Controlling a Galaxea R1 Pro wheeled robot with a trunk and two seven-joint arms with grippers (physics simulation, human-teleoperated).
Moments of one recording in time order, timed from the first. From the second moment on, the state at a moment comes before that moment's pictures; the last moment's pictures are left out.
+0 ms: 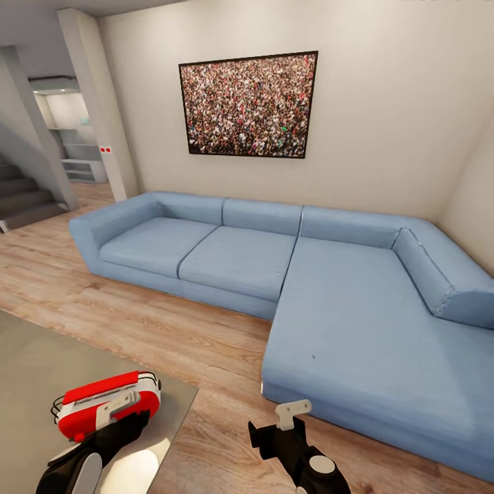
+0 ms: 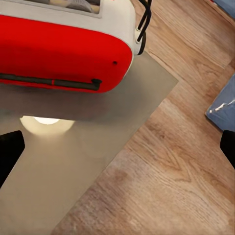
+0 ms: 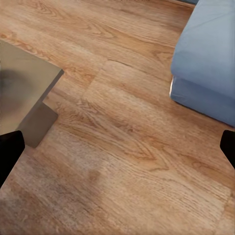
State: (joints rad) left arm -0.04 -0.01 0.17 -1.55 0.37 0.71 0.25; right arm -0.05 0.08 0.41 -1.48 -0.18 0.56 -0.19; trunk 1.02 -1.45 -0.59
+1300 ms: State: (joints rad) left arm -0.04 -0.01 0.17 -1.55 0.37 0.71 0.25; right arm -0.05 0.08 0.41 -1.48 -0.18 0.56 -0.19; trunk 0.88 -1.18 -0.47
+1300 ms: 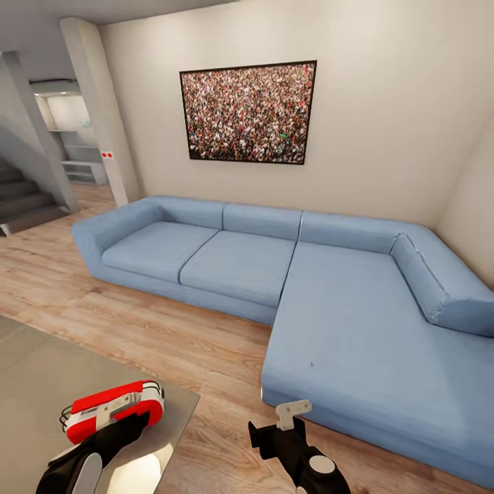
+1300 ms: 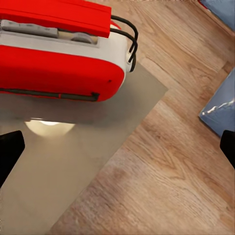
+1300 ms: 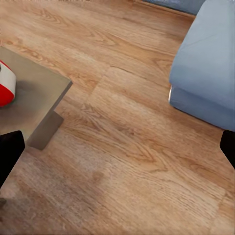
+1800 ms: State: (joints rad) left arm -0.04 -0.02 0.18 -1.55 0.37 0.77 0.25; right arm -0.05 0.08 0.41 -1.48 -0.19 0.56 -0.18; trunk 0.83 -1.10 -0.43
